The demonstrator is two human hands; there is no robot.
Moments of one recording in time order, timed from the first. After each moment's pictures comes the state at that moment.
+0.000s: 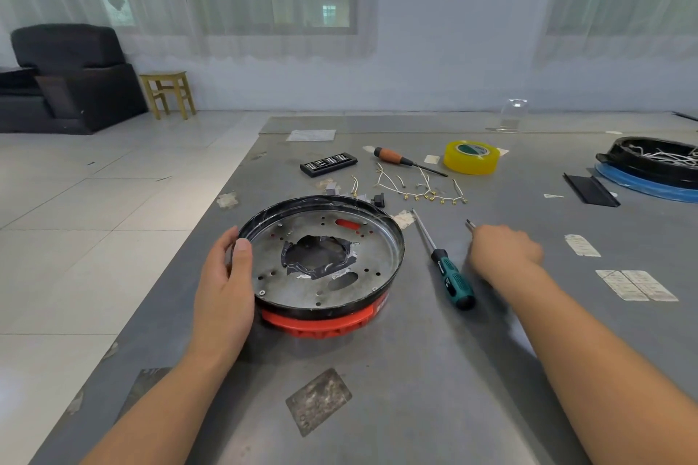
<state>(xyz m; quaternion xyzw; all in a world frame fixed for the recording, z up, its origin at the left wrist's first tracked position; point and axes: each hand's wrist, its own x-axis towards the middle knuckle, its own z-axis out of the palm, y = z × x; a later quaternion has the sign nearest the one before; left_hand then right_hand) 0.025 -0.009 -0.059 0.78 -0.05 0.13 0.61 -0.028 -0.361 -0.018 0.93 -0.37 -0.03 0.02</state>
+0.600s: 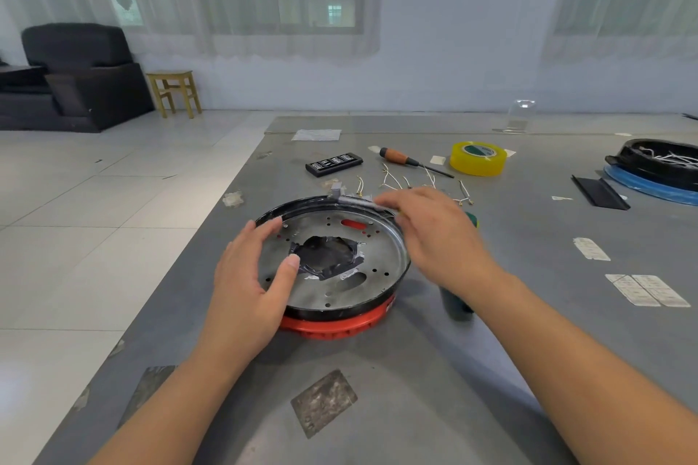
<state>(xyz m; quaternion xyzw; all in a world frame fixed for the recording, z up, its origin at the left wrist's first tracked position) 0.008 -0.014 -0.042 0.83 -0.22 0.16 0.49 -0.032 -0.280 0.009 0.93 0.09 0.32 -0.14</state>
